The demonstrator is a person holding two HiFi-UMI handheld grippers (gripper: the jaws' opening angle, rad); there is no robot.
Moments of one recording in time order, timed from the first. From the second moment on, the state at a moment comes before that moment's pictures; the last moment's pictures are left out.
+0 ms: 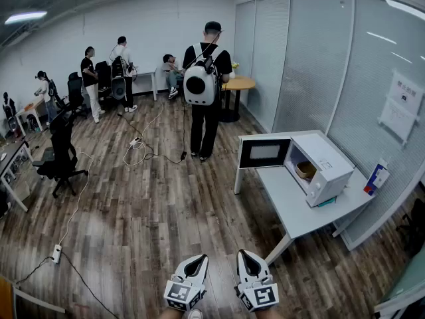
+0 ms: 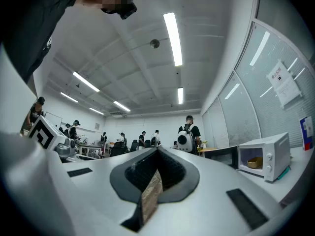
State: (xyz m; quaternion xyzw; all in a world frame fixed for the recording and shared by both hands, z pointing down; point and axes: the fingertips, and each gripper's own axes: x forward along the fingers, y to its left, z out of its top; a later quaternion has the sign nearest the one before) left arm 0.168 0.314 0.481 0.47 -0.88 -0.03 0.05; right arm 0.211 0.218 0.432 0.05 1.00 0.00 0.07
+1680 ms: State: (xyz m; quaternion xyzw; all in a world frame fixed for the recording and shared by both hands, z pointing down) left arm 0.032 0.363 0.463 0.45 -0.89 -0.04 0.01; right arm 0.082 0.276 0.410 0.11 0.99 0.02 0.09
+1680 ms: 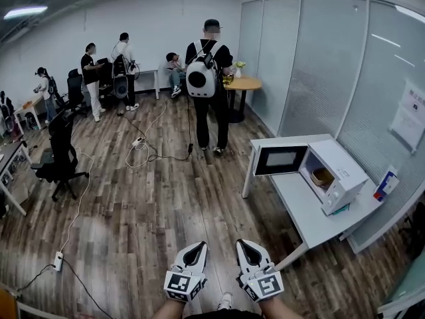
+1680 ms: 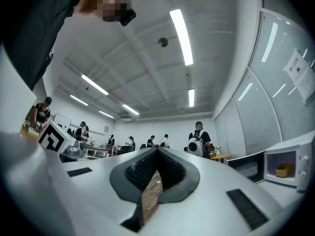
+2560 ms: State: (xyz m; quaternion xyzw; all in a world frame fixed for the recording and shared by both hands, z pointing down) left arm -0.062 0.235 0.456 0.46 -0.89 -0.02 0.02; right arm -0.011 0.138 0.400 0.10 0.99 0.00 0.10
